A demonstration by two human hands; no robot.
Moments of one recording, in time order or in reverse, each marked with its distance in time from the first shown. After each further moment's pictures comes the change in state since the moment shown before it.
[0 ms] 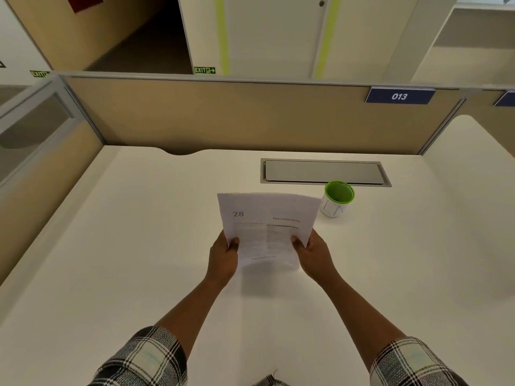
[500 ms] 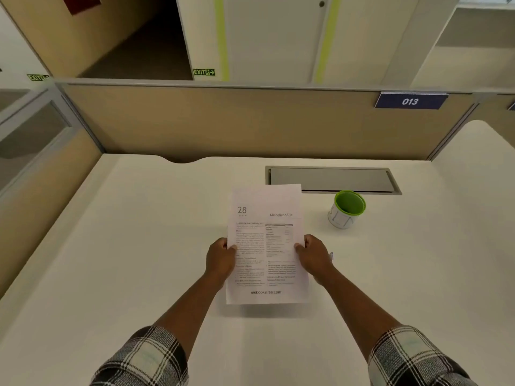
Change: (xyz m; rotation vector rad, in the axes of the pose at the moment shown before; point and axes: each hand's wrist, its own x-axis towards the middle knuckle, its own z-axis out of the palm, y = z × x) left_hand 0.058 -0.007 -0.017 0.137 0.023 -0.326; right_hand 0.058 0.009 0.030 -0.176 -0.013 0.389
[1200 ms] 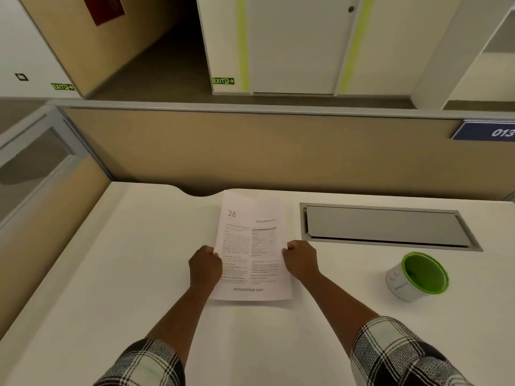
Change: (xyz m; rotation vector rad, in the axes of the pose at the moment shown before) left_hand 0.190 0.034 -0.072 0.349 0.276 0.013; right_hand 0.167 -0.118 0.110 -0.190 -0.013 -0.046
